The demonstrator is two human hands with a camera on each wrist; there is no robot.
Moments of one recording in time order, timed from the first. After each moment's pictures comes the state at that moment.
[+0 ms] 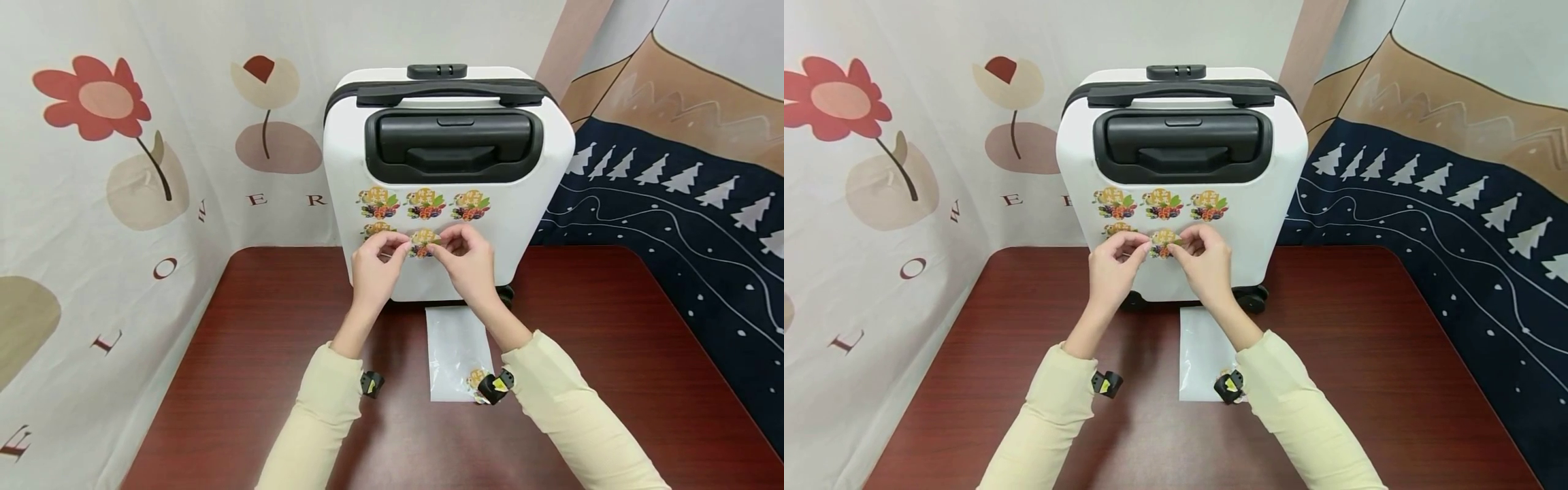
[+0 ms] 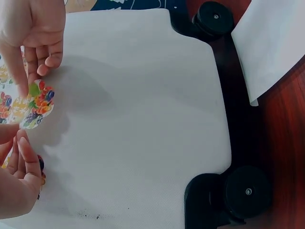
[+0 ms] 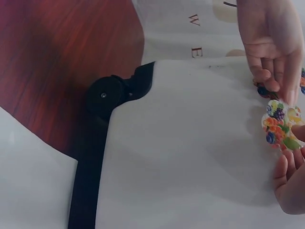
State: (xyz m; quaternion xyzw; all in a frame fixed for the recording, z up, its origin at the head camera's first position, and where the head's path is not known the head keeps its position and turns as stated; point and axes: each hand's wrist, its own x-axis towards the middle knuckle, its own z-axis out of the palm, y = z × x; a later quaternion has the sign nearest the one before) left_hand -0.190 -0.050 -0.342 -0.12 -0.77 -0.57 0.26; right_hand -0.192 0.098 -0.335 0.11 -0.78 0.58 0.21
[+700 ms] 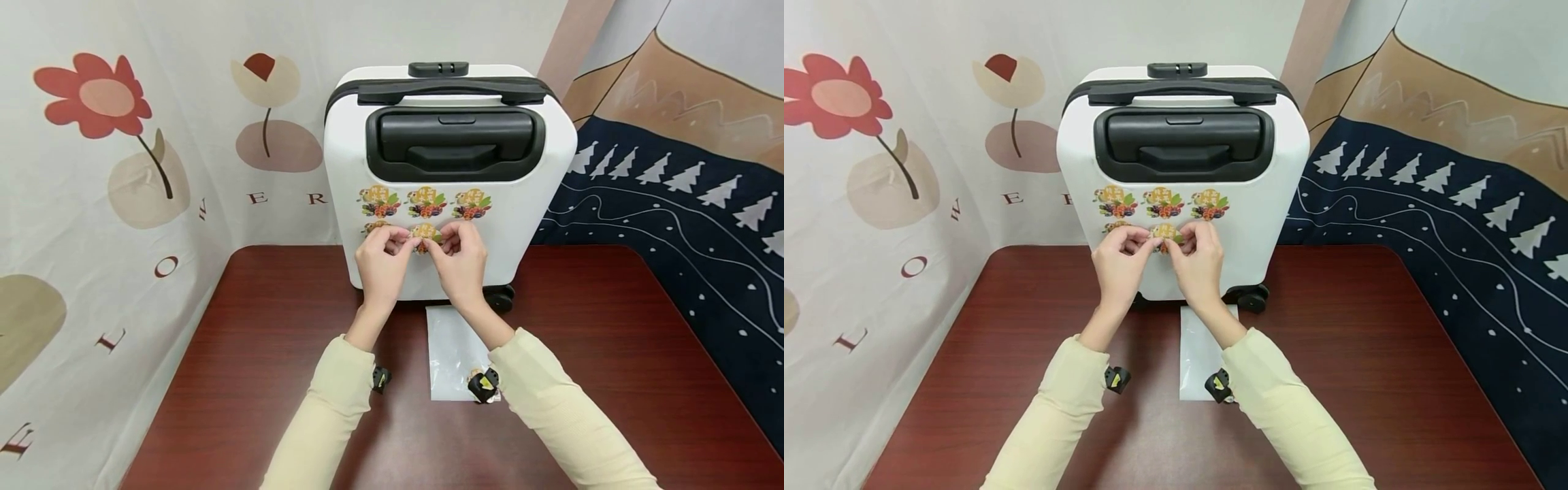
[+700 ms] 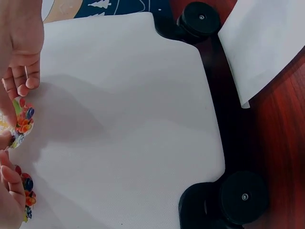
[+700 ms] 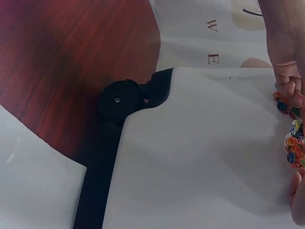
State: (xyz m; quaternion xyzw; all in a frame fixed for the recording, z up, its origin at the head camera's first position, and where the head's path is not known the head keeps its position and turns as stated) left_hand -0.194 -0.038 -0.346 -0.11 -0.75 -0.52 0.38; right_hand -0.197 0.080 -0.344 0.13 -0.77 0.52 0.36
